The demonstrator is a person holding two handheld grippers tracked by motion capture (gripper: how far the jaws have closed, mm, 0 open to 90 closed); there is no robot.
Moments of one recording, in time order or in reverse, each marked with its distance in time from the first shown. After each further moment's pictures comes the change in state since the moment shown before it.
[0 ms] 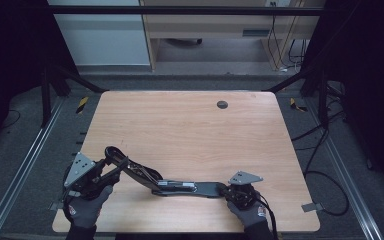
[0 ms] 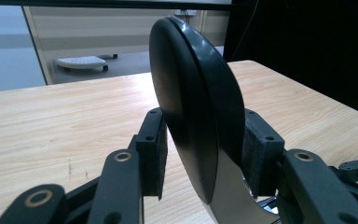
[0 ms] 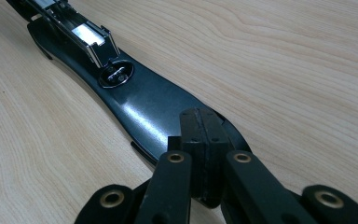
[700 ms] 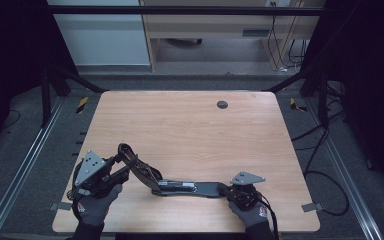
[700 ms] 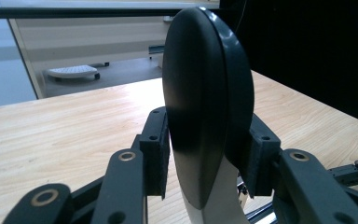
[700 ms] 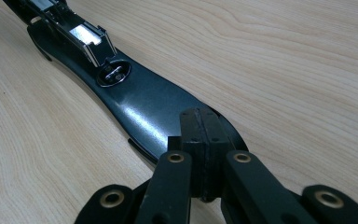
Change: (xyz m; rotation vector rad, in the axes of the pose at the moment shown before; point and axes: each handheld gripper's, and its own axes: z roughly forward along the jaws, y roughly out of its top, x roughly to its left) left arm -0.024 0.012 0.011 -0.013 -0.028 0.050; right arm -0.003 -0.003 -0.002 -0.009 0.004 0.018
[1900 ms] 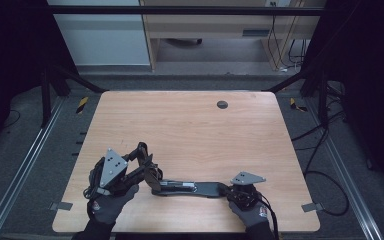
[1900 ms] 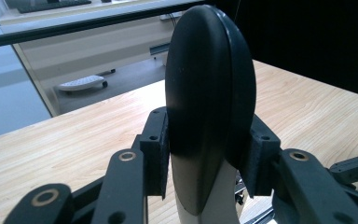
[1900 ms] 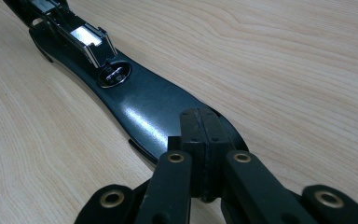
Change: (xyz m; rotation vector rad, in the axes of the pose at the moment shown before) left arm -0.036 0.015 0.017 0.038 0.031 0.145; right arm -0.001 -0.001 0.000 -0.007 0.006 0.004
